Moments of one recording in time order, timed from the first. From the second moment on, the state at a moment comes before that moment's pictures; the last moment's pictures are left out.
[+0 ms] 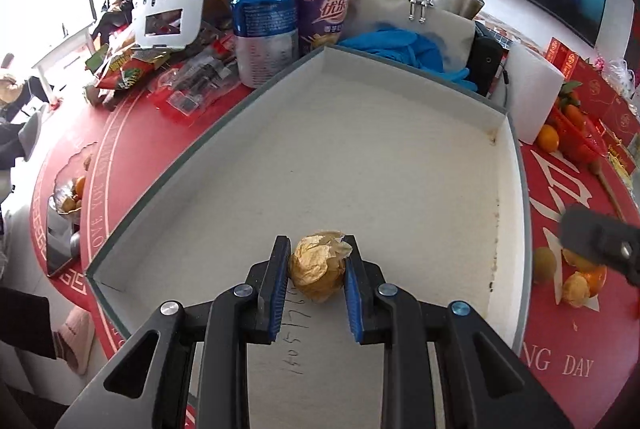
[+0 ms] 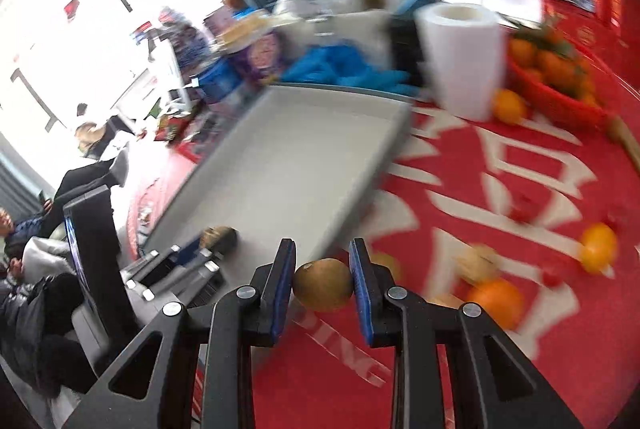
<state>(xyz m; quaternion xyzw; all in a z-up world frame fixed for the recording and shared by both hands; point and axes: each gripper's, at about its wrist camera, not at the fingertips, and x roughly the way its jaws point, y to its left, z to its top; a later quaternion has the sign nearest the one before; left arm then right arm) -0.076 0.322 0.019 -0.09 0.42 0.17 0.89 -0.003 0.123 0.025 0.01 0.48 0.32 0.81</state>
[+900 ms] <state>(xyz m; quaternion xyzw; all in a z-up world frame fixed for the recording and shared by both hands) -0.099 0.228 0.061 -0.01 0.35 0.06 0.93 0.012 0.066 0.044 0.07 0.45 0.24 0.86</state>
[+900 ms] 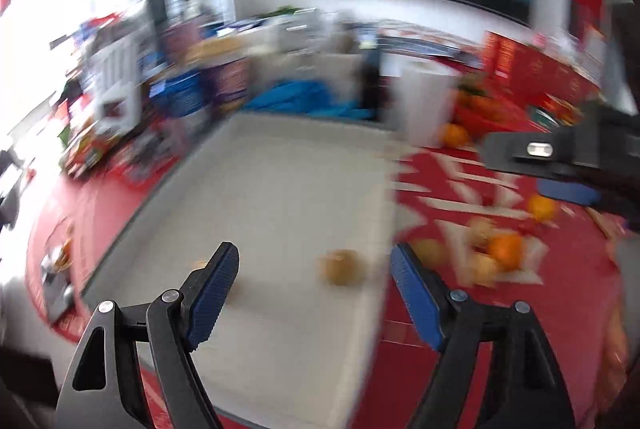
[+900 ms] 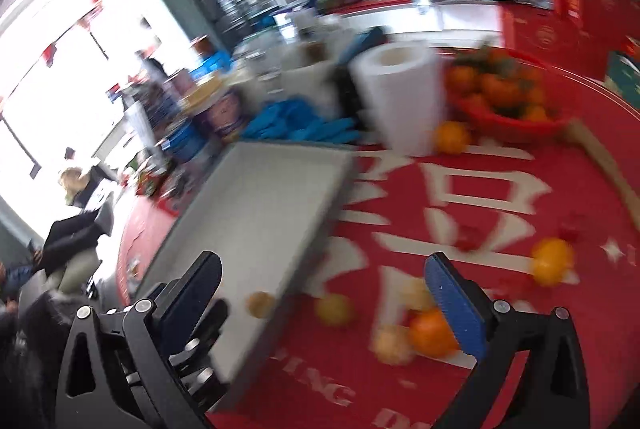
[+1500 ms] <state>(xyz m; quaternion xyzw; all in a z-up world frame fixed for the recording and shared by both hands) -0.071 0.104 0.008 0.03 0.44 -0.04 0.89 -0.009 -0.094 -0.016 -0.01 0.48 0.01 0.88</state>
